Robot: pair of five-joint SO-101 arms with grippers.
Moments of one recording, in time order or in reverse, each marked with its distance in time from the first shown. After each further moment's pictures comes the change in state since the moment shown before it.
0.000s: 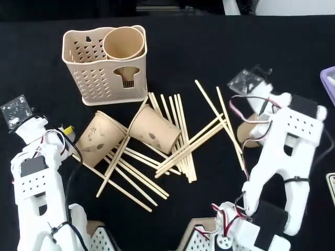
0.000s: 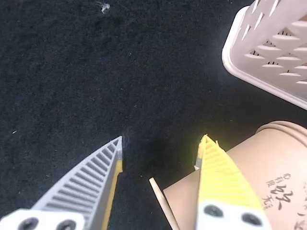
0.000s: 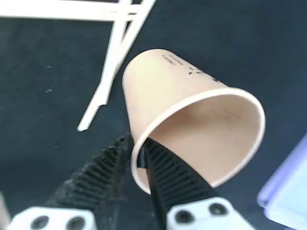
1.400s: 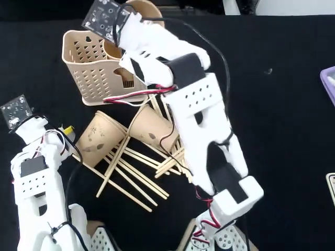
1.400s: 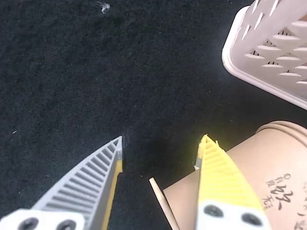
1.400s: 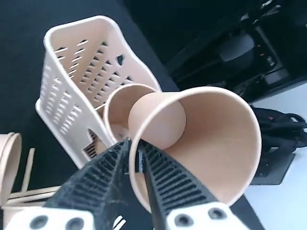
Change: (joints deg) left arm 0.0 0.0 0.0 0.0 0.0; right arm -54.7 24.3 -55.9 -6.1 -28.0
